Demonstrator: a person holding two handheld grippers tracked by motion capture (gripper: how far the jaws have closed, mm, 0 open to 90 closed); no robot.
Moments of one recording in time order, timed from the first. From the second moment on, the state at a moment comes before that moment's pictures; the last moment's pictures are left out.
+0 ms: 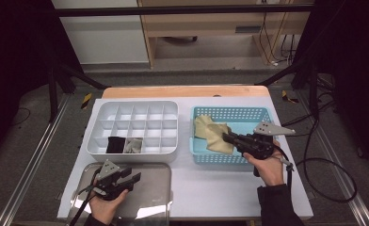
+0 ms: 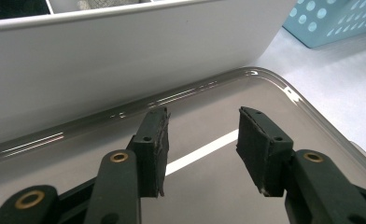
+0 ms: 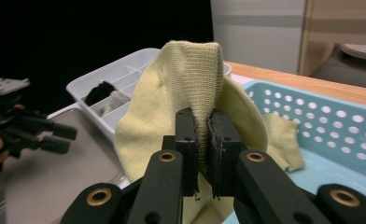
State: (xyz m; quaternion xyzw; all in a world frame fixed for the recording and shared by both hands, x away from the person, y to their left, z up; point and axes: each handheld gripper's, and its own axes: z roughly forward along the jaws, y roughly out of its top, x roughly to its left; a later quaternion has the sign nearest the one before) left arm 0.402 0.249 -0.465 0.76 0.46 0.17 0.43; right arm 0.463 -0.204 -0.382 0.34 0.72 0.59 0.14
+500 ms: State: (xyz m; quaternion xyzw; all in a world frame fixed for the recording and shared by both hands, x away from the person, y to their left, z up) left arm 0.401 0.248 -0.464 0.76 0.46 0.17 0.43; right arm 0.412 -0.195 -0.401 0.30 0.74 0.60 0.10
